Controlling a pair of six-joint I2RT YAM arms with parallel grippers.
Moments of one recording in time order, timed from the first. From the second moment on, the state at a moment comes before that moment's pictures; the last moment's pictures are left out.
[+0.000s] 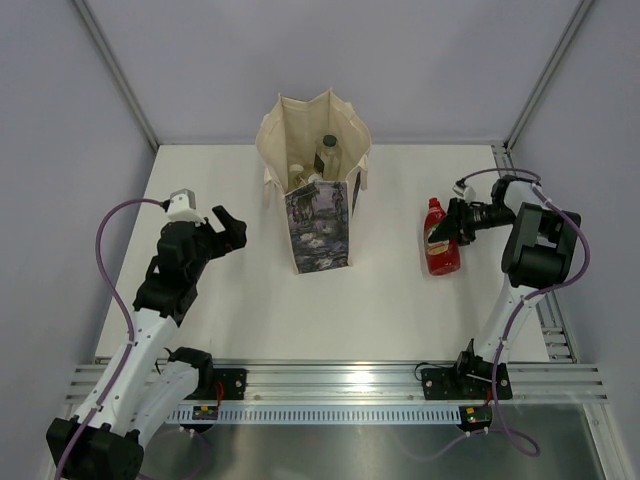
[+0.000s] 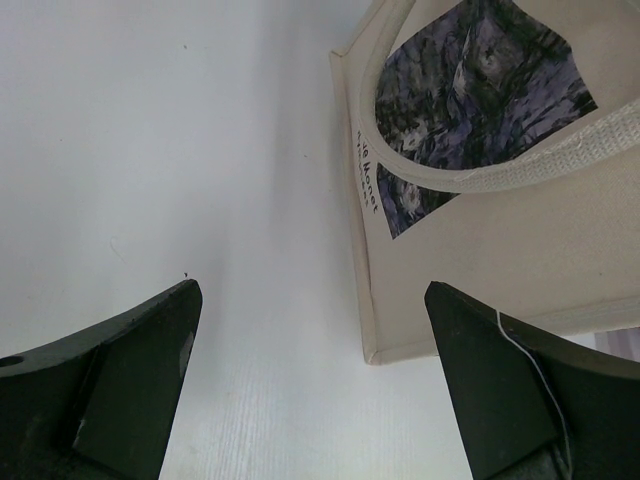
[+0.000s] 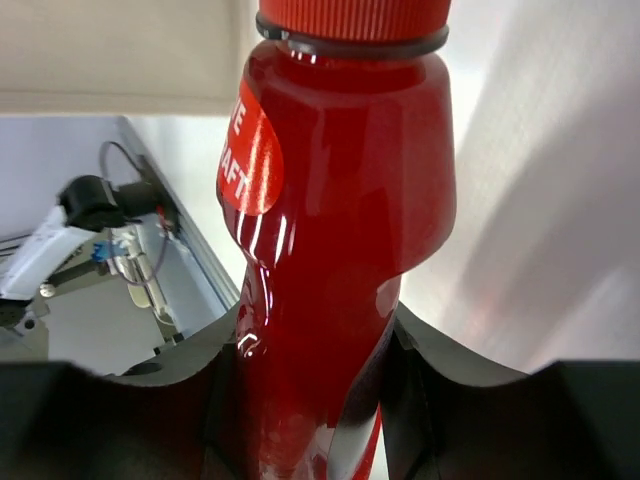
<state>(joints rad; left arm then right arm) -0.22 0.77 0.67 -0.25 -0.10 -0.48 -0.28 2.05 1.45 -1.13 -0.95 -0.44</state>
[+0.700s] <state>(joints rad) -0.22 0.83 0.71 -0.24 -0.09 -0.48 -0.05 1.94 2.19 -0.57 -1.08 0.37</state>
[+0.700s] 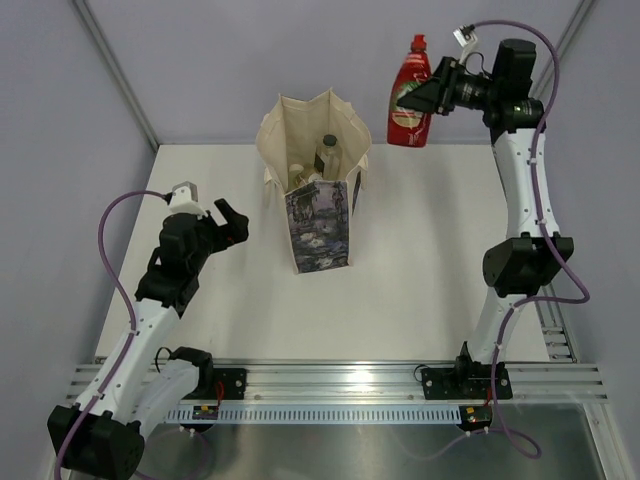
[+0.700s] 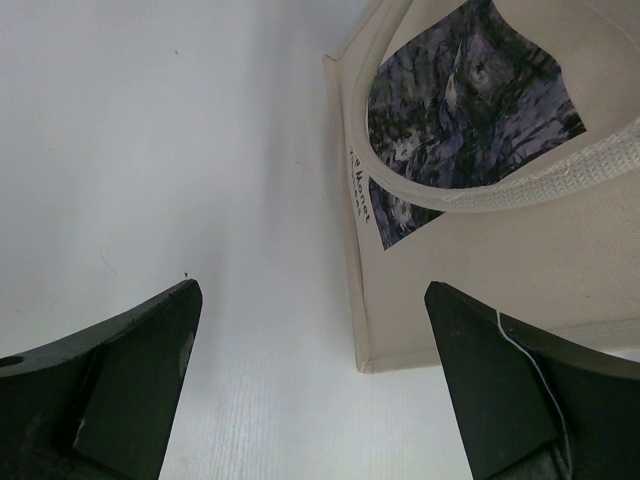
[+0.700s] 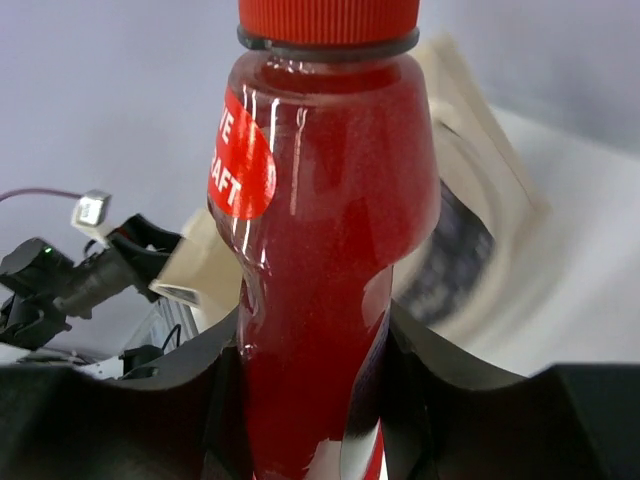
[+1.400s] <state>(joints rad) -0.22 0.76 0.71 -0.25 -0.09 -0.50 0.44 2.19 2.50 -0.61 -0.75 0.17</state>
